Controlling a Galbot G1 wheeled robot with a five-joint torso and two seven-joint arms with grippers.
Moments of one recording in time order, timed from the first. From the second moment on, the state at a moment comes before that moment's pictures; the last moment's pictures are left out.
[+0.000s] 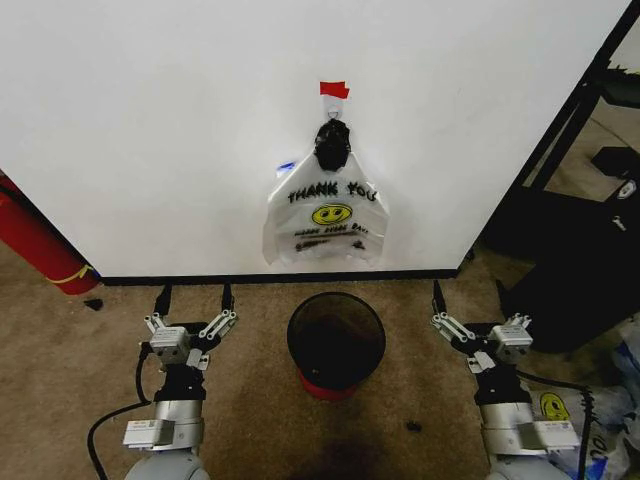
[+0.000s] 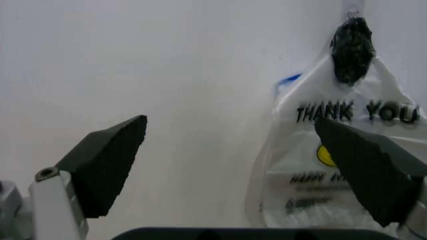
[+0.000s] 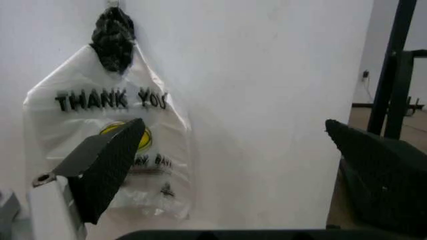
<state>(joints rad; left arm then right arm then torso) 1.66 -1.32 -0.44 -2.23 -0.10 -0.33 -0.24 -1.69 1.37 0.53 2.26 0.12 0.21 0.09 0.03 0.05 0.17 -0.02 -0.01</state>
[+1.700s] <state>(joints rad) 1.67 -1.34 -0.45 -2.17 -0.07 -0.38 -0.25 -0.52 1.38 0.11 1.49 1.09 -0.14 -0.04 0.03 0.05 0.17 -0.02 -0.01</state>
